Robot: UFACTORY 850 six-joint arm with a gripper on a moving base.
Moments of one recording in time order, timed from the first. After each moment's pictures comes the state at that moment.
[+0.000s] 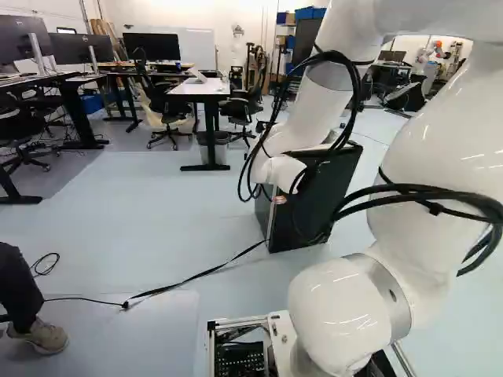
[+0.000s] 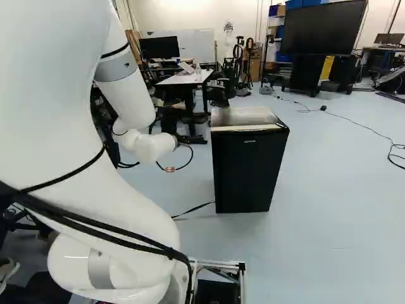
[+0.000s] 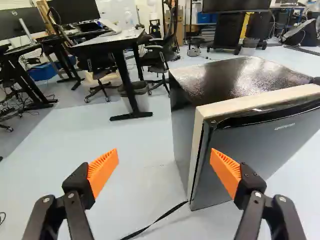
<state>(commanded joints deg) 8.6 -2.8 -22.7 17.2 50.0 0.0</state>
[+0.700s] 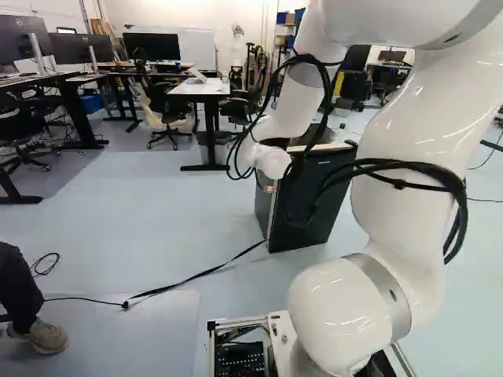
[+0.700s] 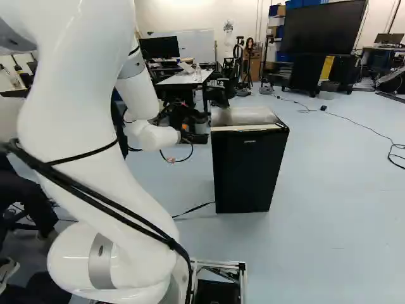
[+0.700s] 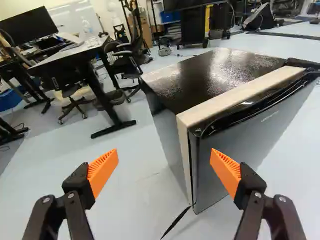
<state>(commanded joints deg) 8.9 -11.6 -32.4 31.9 50.0 0.0</state>
